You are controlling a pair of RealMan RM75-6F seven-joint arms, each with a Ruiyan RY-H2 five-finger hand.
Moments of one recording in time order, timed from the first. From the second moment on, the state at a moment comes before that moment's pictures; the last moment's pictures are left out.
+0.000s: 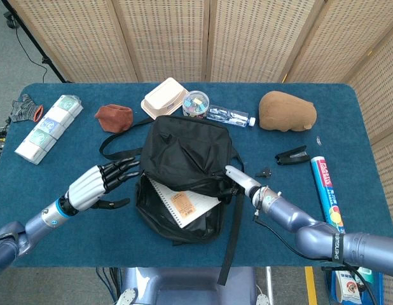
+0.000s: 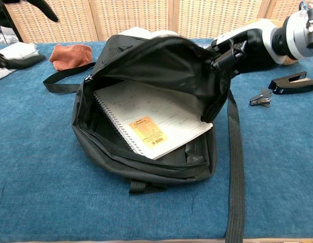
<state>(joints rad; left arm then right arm) -0.69 -1.63 0.14 -0.63 1.80 1.86 -0.80 0.99 -1.15 0.24 -1.78 -0.70 0.42 0.41</state>
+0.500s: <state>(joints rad) -0.56 -1.58 0.08 -0.62 1.70 1.91 -0.91 0.73 -1.15 0.27 -1.97 -1.15 0.53 0.41</state>
